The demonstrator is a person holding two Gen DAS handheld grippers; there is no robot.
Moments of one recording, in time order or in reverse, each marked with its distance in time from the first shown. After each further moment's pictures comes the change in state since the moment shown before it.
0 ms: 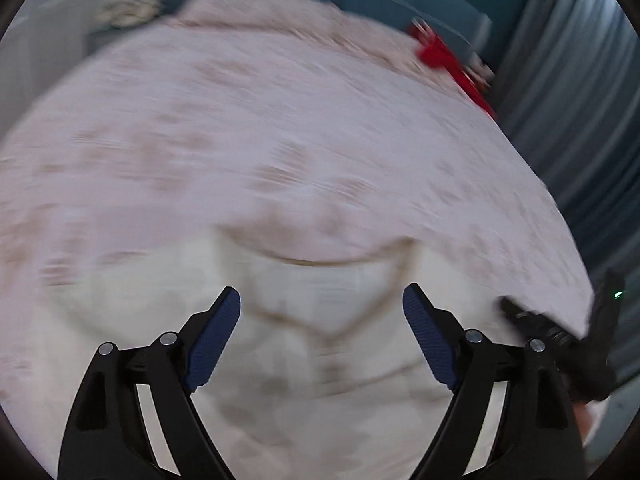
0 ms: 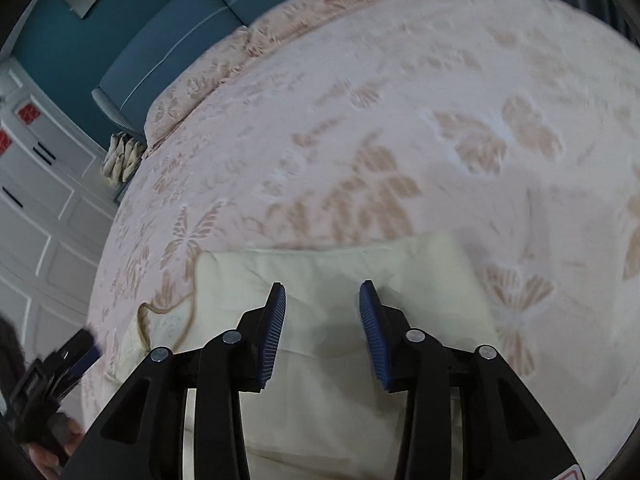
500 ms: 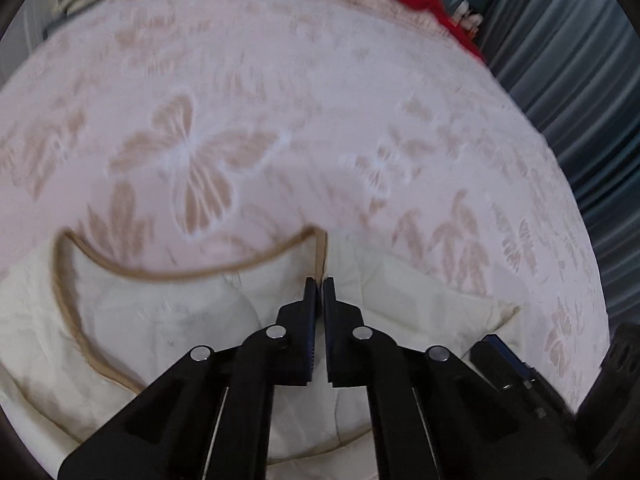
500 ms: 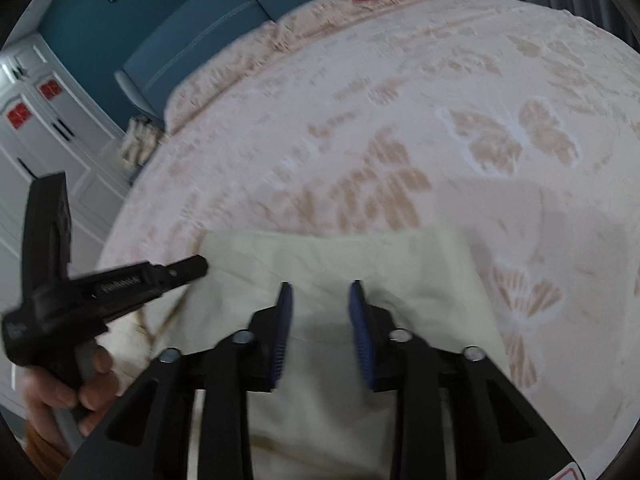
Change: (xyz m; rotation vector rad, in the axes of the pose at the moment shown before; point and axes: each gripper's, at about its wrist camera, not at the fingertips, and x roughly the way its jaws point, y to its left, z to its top) left arm 0.079 -0.066 0.010 0.056 0.109 -0.001; right arm -0.009 0.005 -0.009 -0.111 -0.042 0.061
